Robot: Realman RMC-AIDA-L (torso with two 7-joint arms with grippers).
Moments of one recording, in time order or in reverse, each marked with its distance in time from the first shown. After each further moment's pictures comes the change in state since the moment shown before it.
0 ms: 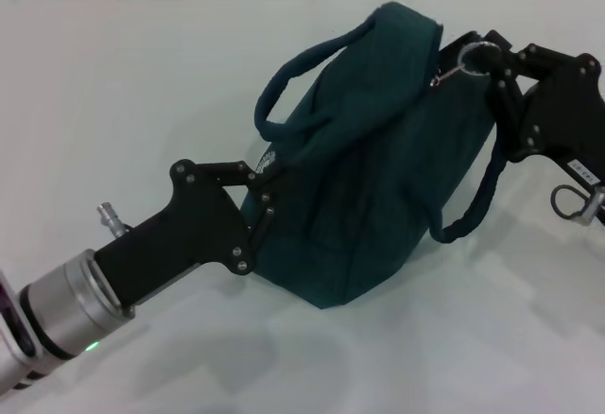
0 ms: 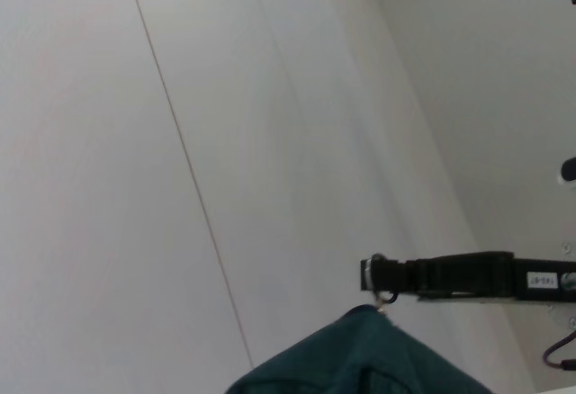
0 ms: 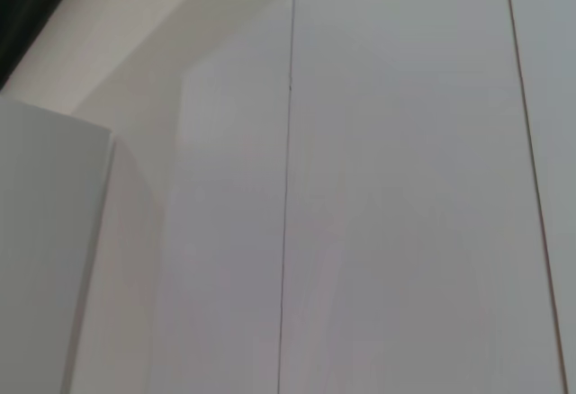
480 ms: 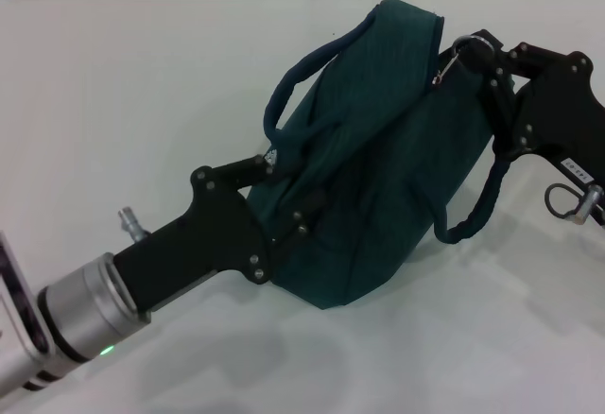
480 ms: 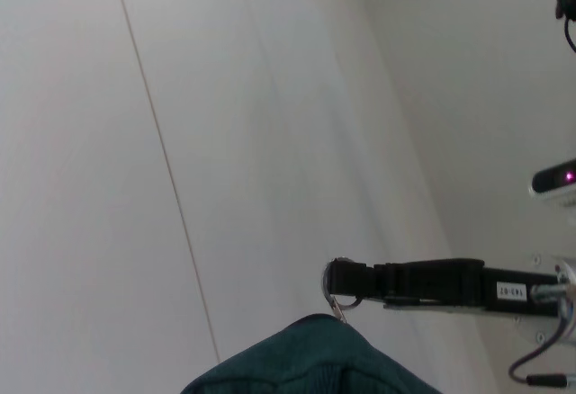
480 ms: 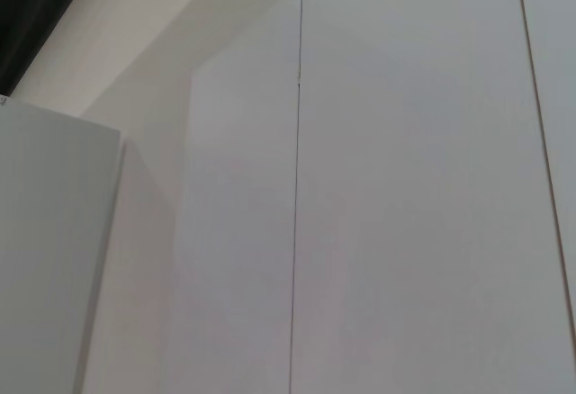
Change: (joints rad) left arm -0.020 -0.012 0.009 -0.020 0.019 -0.004 -0.035; right arm 0.006 0.000 -0.006 -0.013 -0.007 0.010 0.007
